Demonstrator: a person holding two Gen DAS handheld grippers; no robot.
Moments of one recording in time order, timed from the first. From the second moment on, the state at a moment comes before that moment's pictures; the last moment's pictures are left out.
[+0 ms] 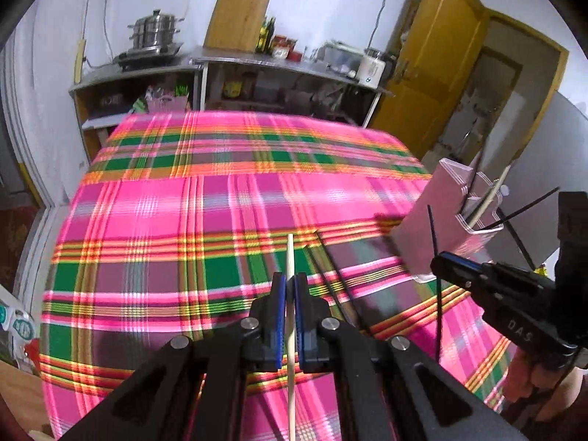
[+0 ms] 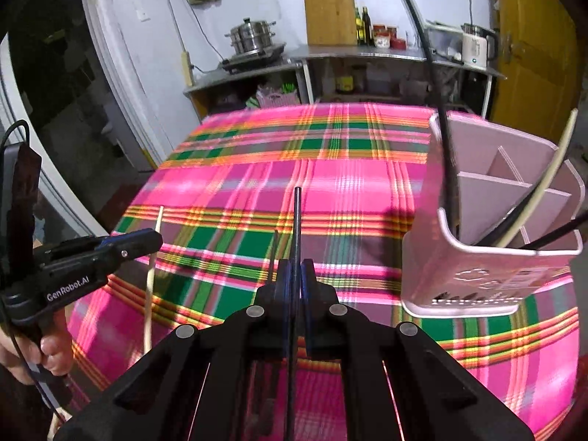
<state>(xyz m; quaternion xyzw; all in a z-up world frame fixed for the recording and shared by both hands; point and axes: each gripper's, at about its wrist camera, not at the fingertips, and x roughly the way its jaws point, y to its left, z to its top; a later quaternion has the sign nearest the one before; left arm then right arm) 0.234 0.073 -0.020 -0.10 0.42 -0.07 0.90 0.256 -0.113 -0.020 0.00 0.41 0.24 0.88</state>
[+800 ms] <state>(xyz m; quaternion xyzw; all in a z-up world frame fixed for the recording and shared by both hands) 0.193 0.029 0.067 -0.09 0.35 -0.13 0.92 0.201 -0.160 0.061 0.03 0.33 0.23 0.92</state>
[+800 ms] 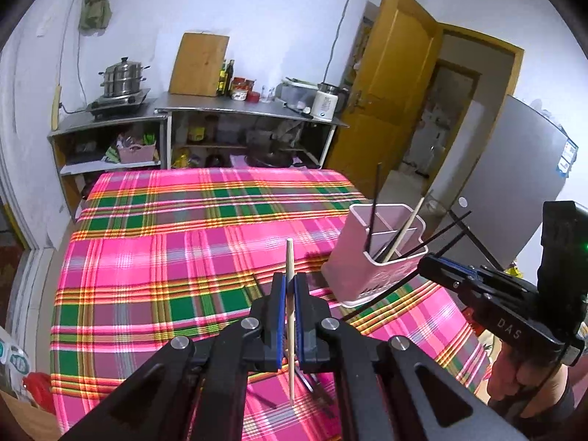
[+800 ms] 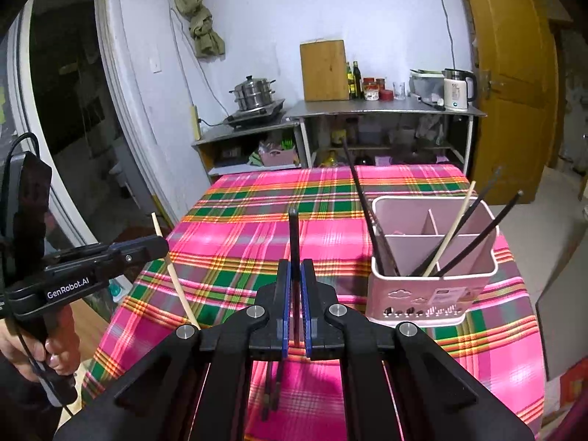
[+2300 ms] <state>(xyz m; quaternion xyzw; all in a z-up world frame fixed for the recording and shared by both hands) 0.325 -0.089 0.135 -0.10 0.30 -0.20 0.93 0.248 -0.251 0.145 0.07 0.23 0.15 0.96</state>
